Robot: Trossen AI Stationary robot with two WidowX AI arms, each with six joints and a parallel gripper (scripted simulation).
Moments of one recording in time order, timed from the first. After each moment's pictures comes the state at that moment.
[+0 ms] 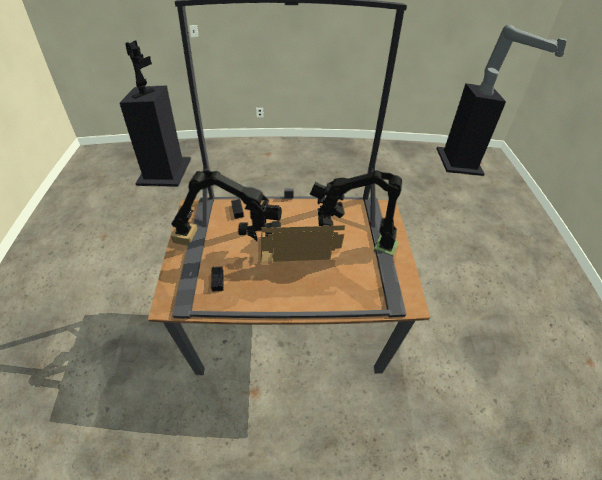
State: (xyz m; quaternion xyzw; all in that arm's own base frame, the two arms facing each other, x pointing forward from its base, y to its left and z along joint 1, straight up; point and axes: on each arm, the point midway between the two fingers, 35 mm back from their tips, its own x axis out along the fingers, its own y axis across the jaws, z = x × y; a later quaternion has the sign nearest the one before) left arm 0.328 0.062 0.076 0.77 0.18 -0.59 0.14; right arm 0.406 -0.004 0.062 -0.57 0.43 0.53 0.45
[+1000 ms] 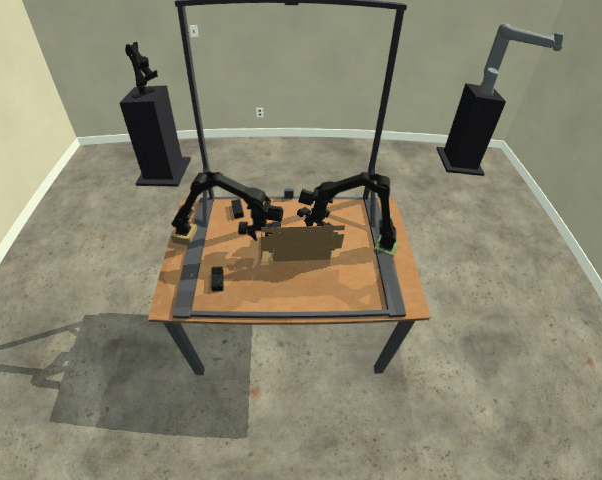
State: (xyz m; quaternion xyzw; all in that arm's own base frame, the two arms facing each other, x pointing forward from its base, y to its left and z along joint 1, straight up) left arm 0.346 0.127 0.067 0.65 0.47 -0.47 0.37; right arm 0.405 -0.007 0.065 -0.55 0.44 0.55 0.44
